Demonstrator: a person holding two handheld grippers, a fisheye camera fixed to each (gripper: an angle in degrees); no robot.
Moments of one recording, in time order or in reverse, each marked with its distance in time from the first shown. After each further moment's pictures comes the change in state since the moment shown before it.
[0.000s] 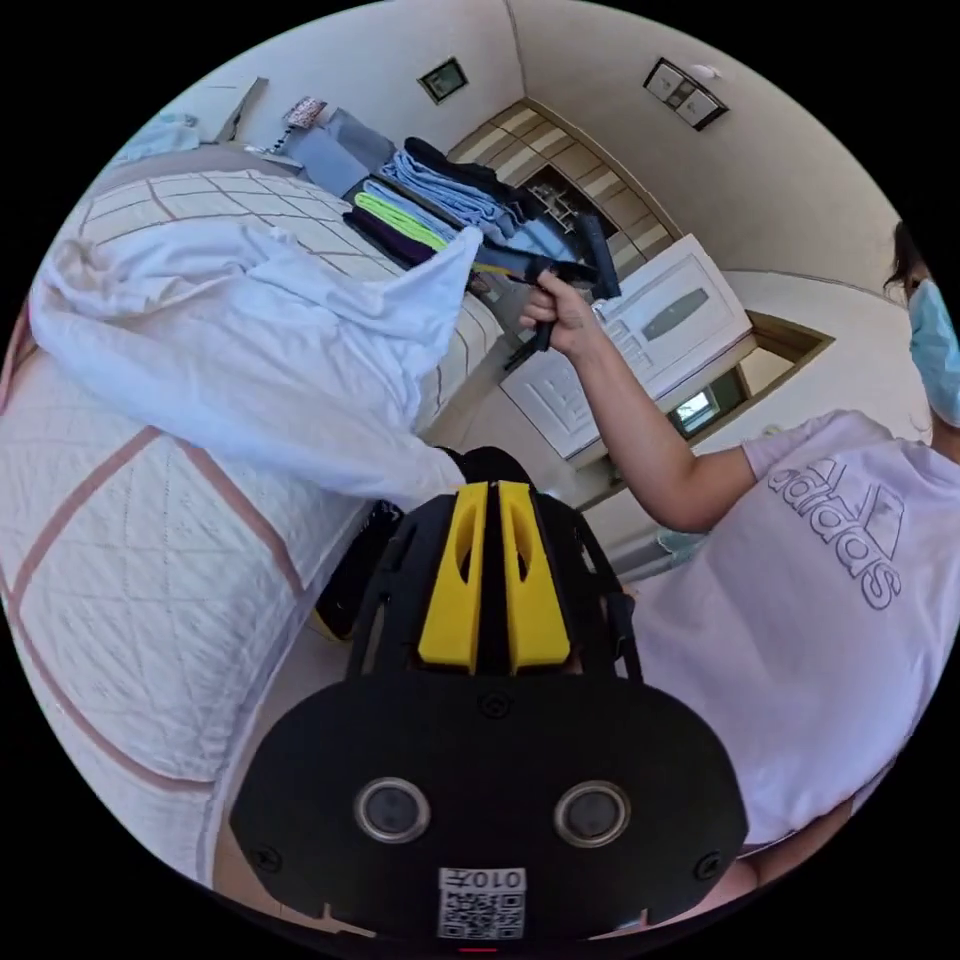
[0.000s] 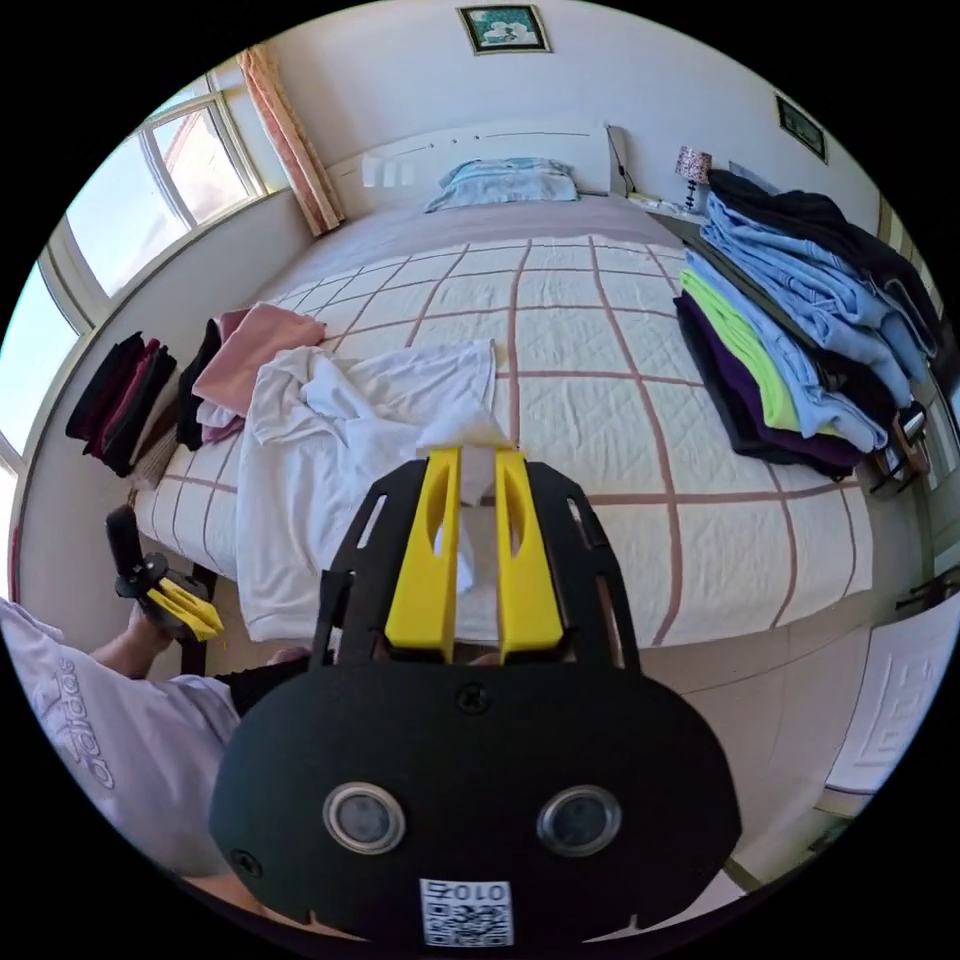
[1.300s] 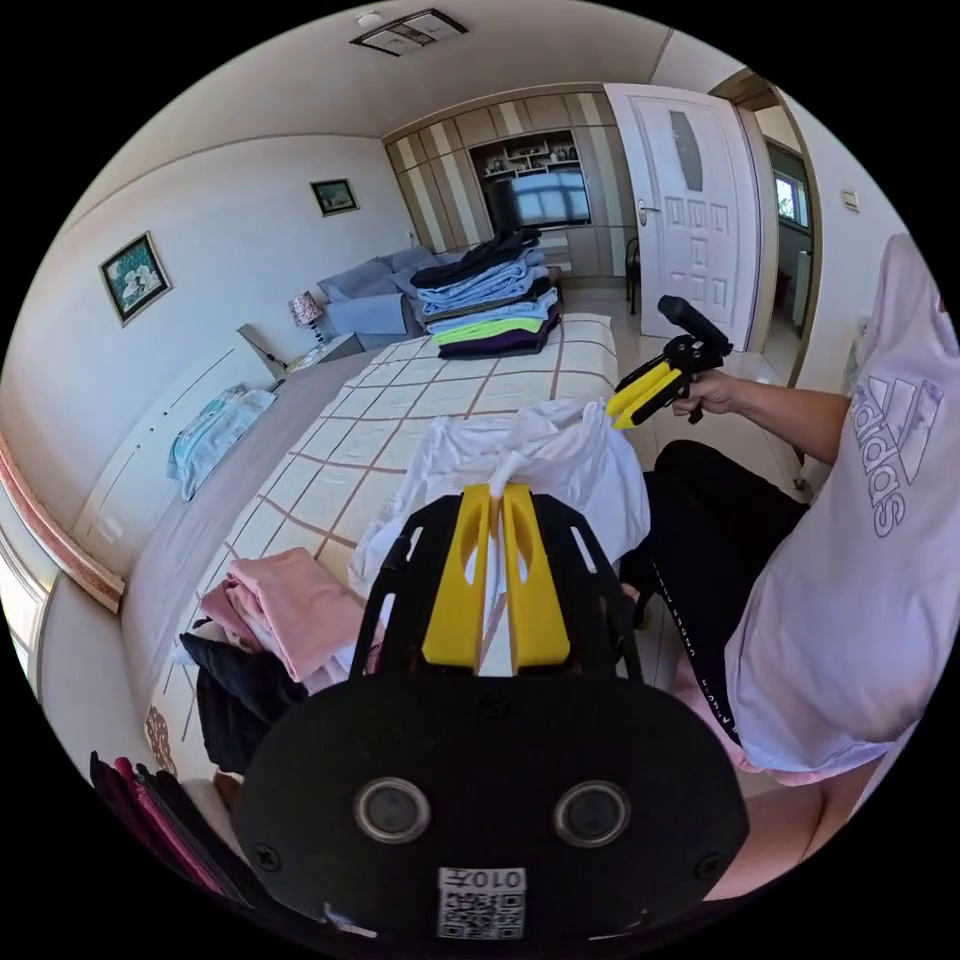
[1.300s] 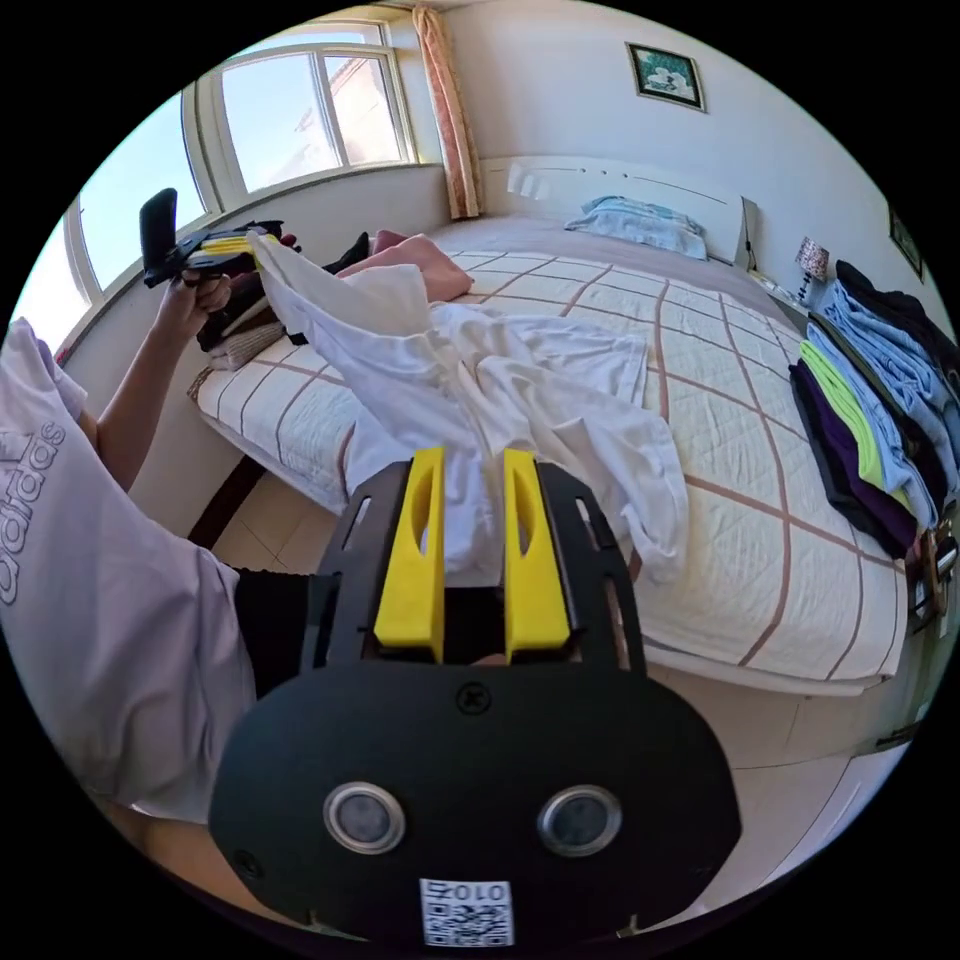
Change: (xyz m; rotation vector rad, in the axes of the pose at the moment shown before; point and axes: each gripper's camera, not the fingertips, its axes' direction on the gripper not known) left arm 0.093 -0.041 -0.099 0.006 -0.809 0.584; right arm -0.038 0.112 0.063 0.074 -0.126 -0.321
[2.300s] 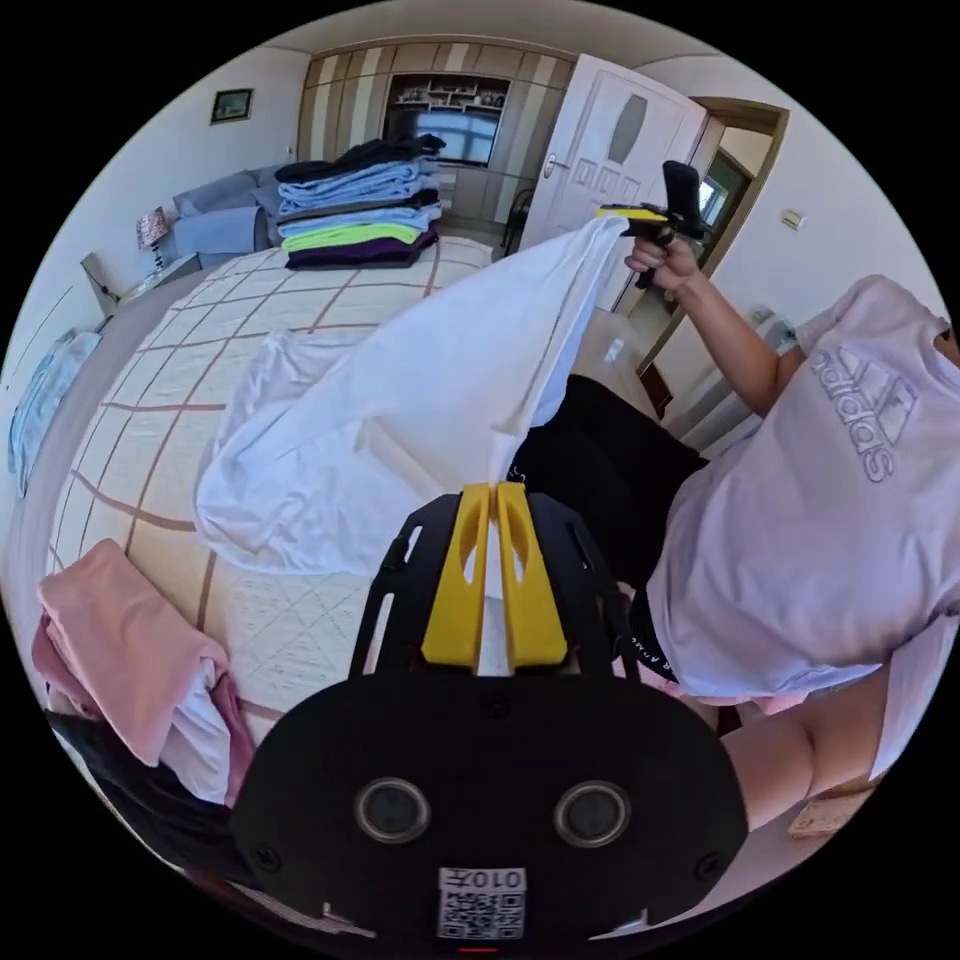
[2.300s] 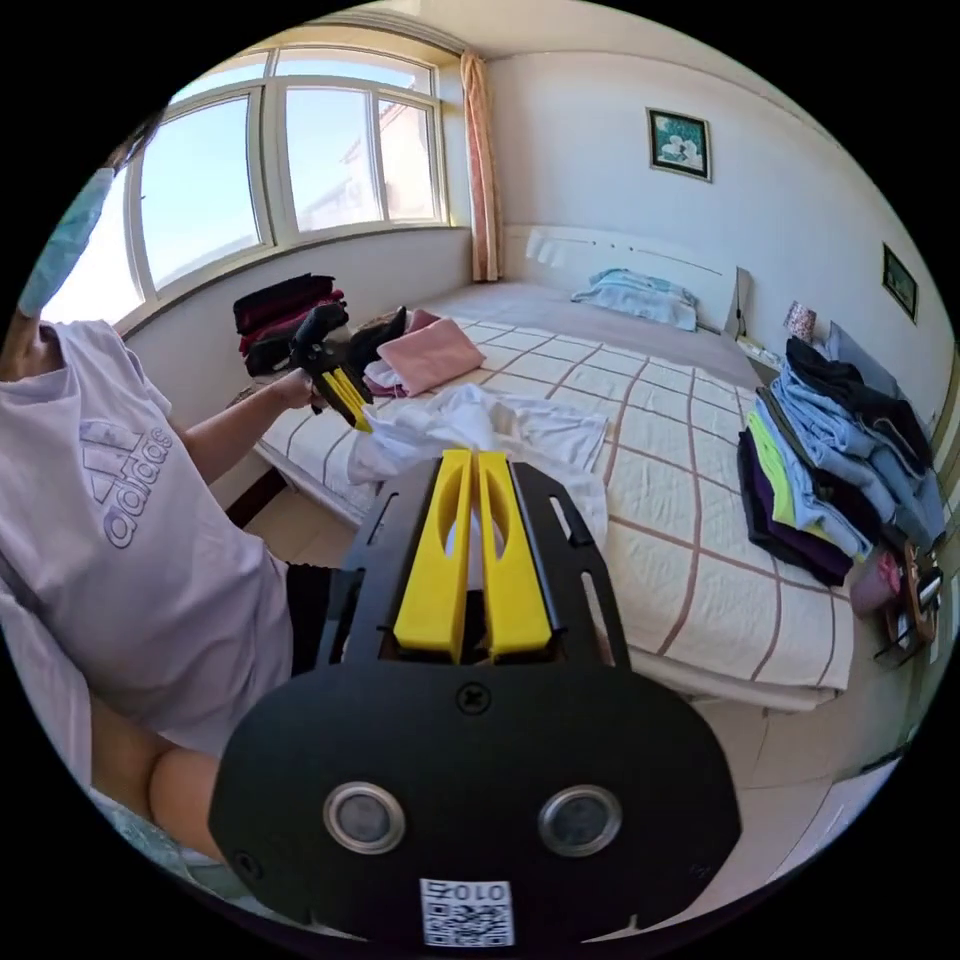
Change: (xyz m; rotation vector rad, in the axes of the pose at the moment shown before) left arm -0.039 0.019 0.131 -0.151 0.512 0.018; right arm 0.033 0.108 -0.086 0.168 0.009 -0.096
